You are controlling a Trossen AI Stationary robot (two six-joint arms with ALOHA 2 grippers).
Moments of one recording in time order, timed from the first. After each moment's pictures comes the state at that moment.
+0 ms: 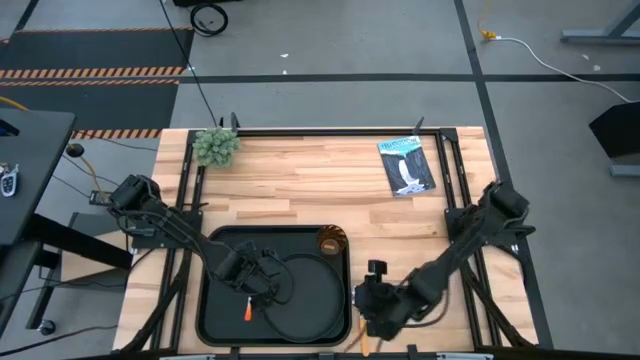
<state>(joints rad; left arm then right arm) -0.60 1.65 1.18 -0.88 -0.19 -0.90 0.73 1.82 1.34 -0.63 0.48 0.69</state>
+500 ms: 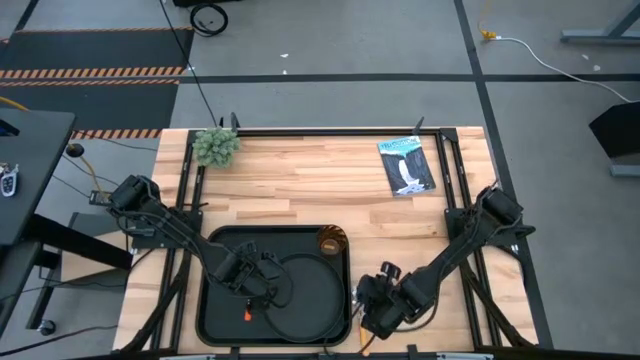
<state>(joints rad) -0.61 1.65 1.18 -0.89 -0.18 -0.84 0.72 1.89 1.34 -0.78 0.34 1.13</state>
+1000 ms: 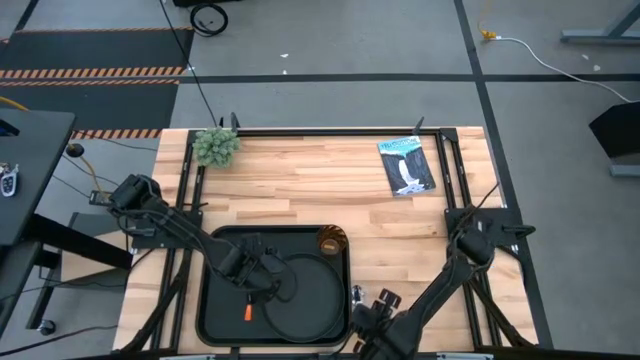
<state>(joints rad) -0.57 1.65 1.18 -0.93 -0.25 -0.68 0.80 2.26 1.83 -1.15 0.32 1.34</state>
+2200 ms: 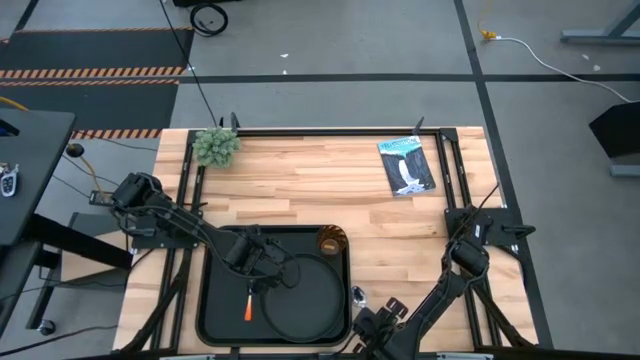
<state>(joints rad) -0.49 1.65 1.18 -1.02 -0.20 -0.64 0.84 2.37 1.91 -1.23 0.29 1.56</state>
